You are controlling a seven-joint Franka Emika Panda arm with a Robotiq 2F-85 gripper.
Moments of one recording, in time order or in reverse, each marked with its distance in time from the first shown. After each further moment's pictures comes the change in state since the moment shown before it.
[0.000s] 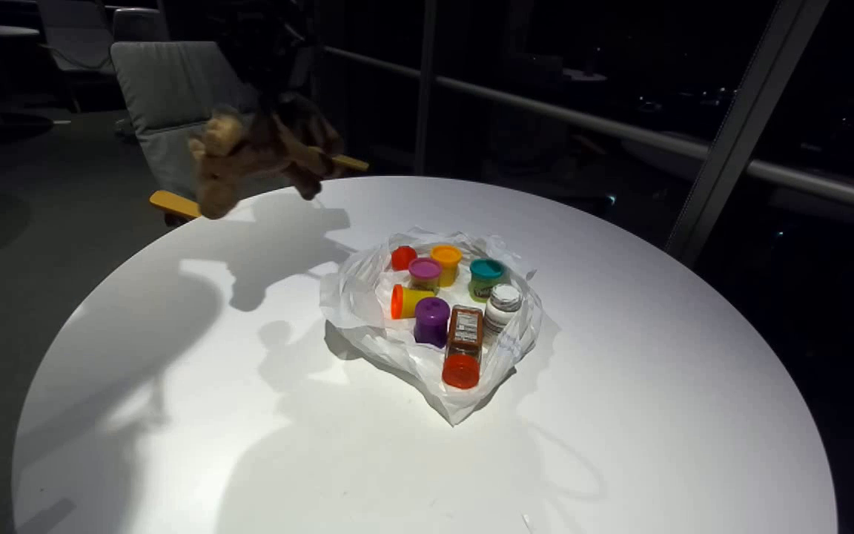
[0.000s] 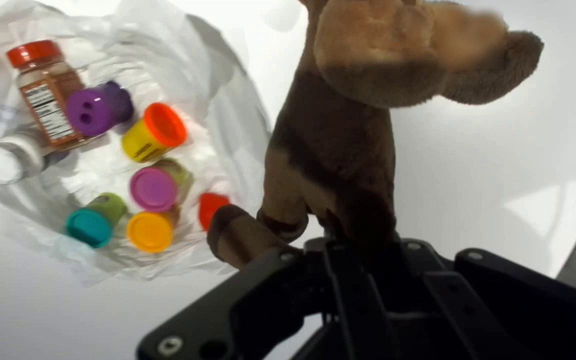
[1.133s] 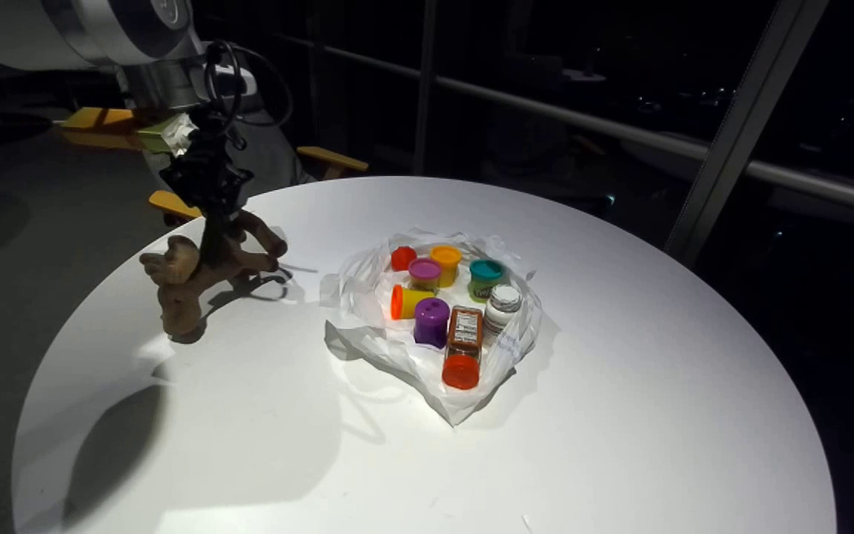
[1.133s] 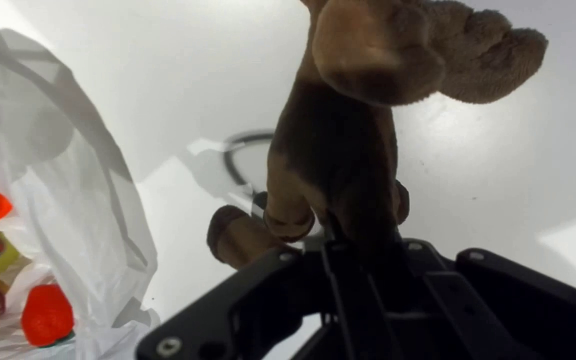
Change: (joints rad) arm 0.132 0.218 -0.018 -0.119 -0.091 0.314 0.040
